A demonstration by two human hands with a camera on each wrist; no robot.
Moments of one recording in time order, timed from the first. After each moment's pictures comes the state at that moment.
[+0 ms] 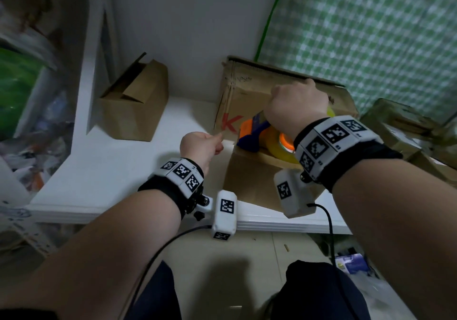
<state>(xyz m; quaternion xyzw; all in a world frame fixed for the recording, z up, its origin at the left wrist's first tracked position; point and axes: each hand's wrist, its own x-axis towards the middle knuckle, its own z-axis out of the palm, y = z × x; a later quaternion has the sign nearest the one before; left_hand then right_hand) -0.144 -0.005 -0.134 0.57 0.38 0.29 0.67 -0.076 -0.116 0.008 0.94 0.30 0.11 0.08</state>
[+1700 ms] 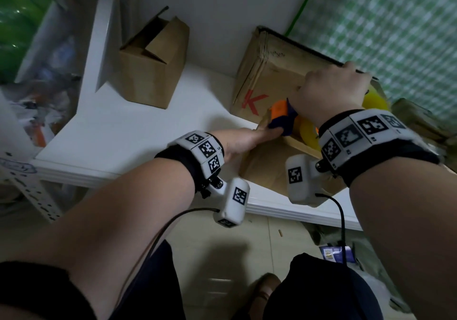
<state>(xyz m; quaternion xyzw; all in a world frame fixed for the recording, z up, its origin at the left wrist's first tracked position) -0.150 -0.006 -0.138 0.69 0.15 -0.08 0.71 -0.080 -0.087 -0.016 0.93 0.25 0.18 0.22</state>
